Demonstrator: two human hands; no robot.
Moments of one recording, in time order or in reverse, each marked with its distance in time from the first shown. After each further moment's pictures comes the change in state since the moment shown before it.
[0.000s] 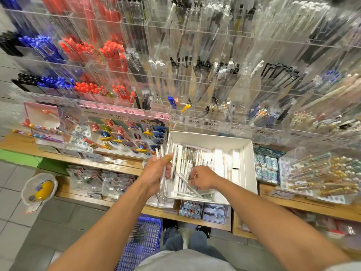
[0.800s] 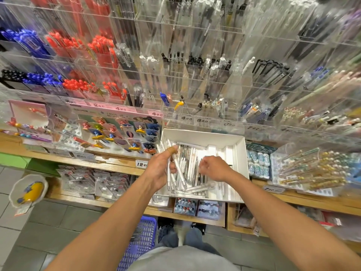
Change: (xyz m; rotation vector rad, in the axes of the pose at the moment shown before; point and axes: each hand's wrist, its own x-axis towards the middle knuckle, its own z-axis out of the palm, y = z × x) left_hand -0.003 0.004 0.031 -0.191 -0.083 -0.063; right_hand -0.033 0.024 -0.041 0.045 0.177 -0.059
